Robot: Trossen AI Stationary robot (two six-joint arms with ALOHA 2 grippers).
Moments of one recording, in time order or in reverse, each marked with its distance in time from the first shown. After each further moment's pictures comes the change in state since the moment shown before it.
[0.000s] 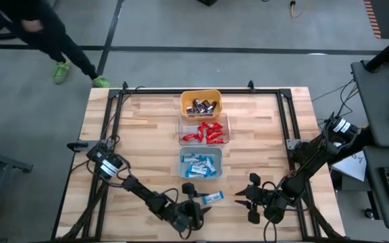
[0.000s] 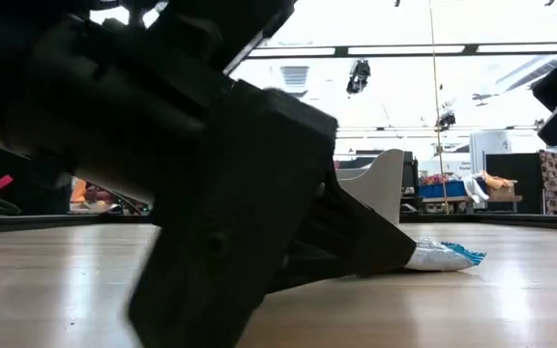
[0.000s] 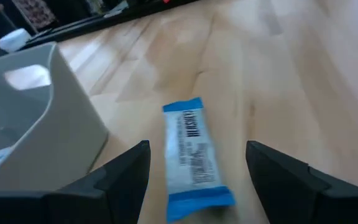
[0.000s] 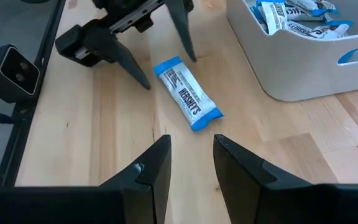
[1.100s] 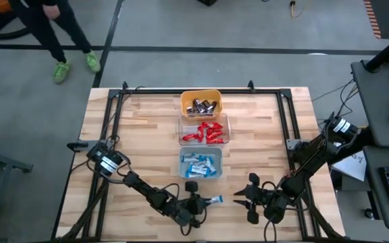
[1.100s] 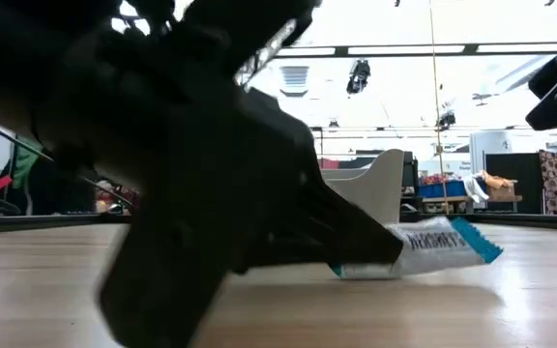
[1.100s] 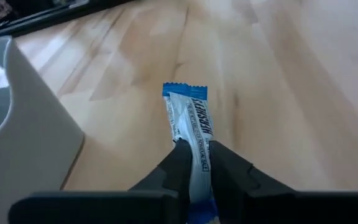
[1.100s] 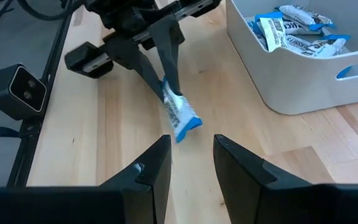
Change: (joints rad) left arm 0.034 -0.034 -0.028 -0.004 0.155 0.029; right arm -0.005 0.000 0.000 0.046 0.028 -0.013
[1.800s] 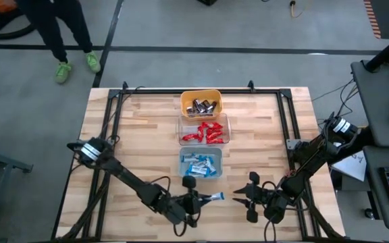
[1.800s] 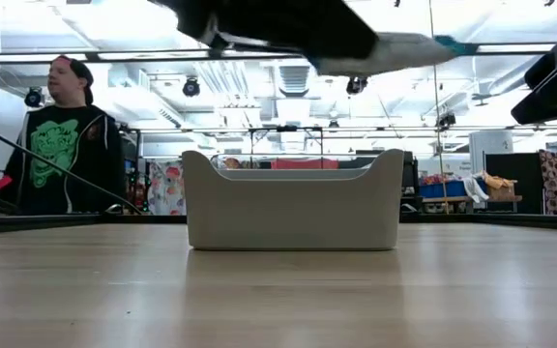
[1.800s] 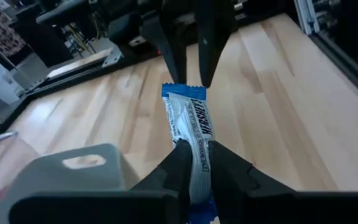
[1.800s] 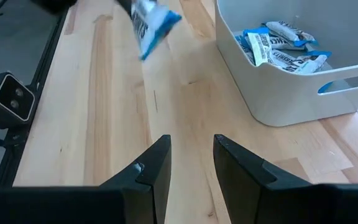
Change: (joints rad) left arm -0.003 -0.260 0.002 -0.187 -0.015 0.139; right arm 0.000 0.000 0.000 0.003 0.054 -0.033
